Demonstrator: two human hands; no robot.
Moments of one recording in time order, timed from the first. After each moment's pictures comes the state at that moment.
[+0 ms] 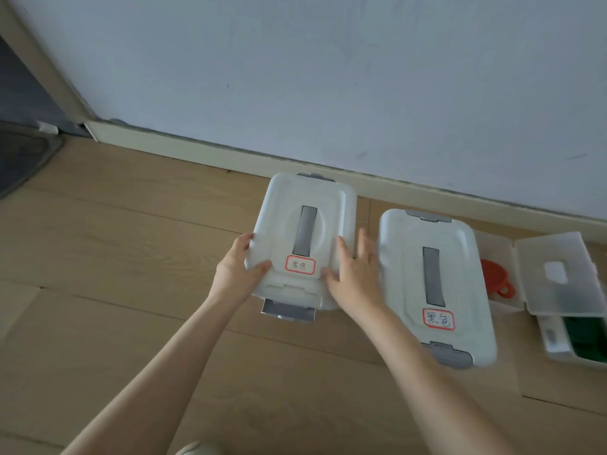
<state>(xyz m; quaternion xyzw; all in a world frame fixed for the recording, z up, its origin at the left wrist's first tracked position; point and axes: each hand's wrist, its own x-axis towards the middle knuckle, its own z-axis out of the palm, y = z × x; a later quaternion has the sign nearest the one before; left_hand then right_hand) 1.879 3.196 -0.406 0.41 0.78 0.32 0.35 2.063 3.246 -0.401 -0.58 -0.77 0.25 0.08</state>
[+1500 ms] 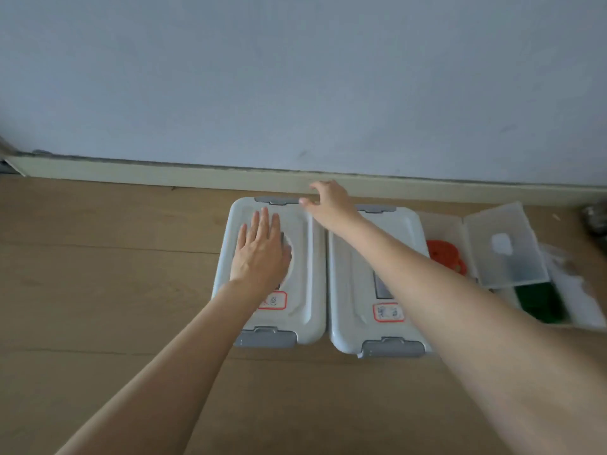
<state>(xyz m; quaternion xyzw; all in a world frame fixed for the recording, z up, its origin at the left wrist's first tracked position) 1.984 3.270 -0.377 0.67 0.72 0.02 0.15 2.104 3.379 -0.370 -0.59 -0.75 0.27 0.12</state>
